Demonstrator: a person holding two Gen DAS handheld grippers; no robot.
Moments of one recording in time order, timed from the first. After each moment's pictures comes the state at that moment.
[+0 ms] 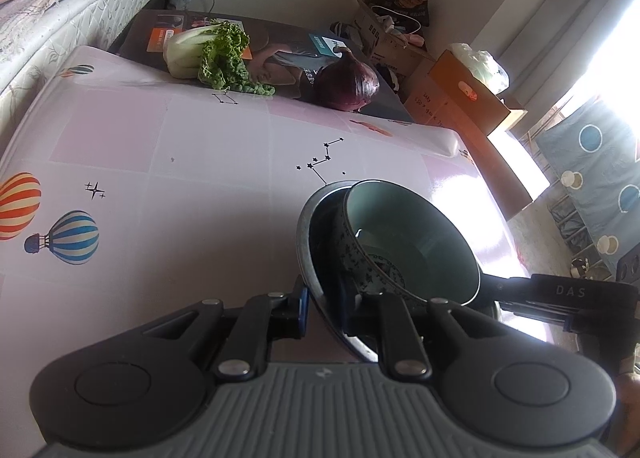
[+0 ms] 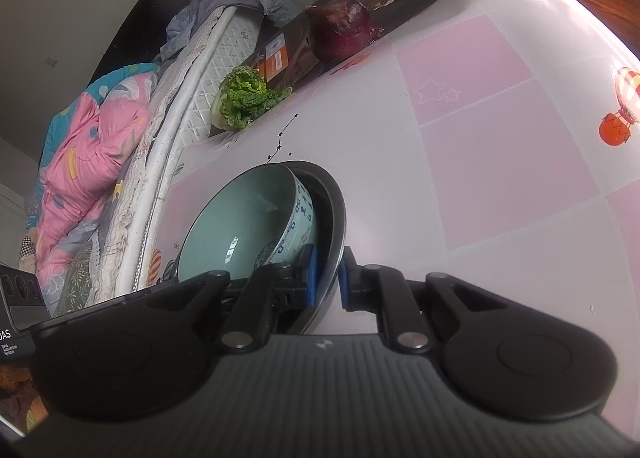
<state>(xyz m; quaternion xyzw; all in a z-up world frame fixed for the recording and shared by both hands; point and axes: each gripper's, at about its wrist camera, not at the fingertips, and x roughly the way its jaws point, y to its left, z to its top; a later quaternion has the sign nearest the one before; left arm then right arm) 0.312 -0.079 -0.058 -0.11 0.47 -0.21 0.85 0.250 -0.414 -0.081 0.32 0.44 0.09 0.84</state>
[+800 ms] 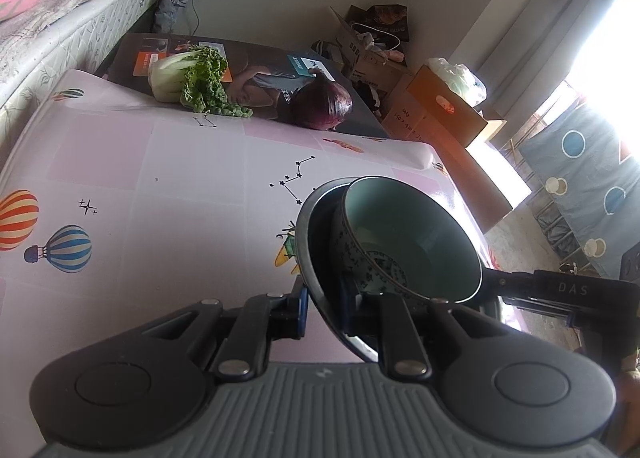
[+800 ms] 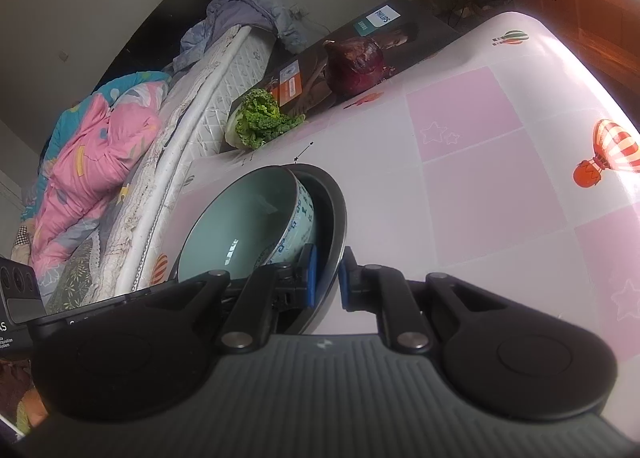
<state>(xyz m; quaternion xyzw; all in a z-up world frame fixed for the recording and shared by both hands) 0.294 -0.082 -0.036 -0.11 0.44 -0.23 0.86 0.223 -0.417 -0.045 0.28 0.40 0.09 0.87</state>
